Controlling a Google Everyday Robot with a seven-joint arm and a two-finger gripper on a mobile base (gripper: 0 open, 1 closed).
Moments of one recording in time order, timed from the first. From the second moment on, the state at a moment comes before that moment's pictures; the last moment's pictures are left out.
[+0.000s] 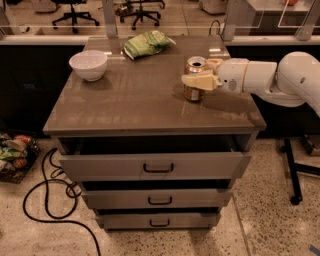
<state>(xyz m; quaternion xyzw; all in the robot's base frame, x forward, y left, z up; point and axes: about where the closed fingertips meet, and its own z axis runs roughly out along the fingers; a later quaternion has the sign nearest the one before) 0.696 -0.116 0.889 -0.41 0.65 0.29 0.57</state>
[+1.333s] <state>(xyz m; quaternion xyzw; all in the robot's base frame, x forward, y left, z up) 0.713 -0.044 0.941 -0.47 0.61 0.30 0.56</state>
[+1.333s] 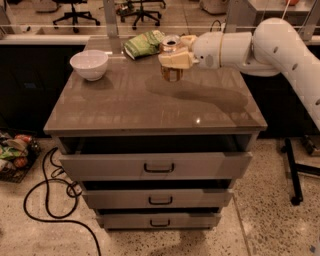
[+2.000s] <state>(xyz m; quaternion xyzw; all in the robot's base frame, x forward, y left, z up) 0.716 0.066 0.988 -0.50 0.58 0.33 0.56</state>
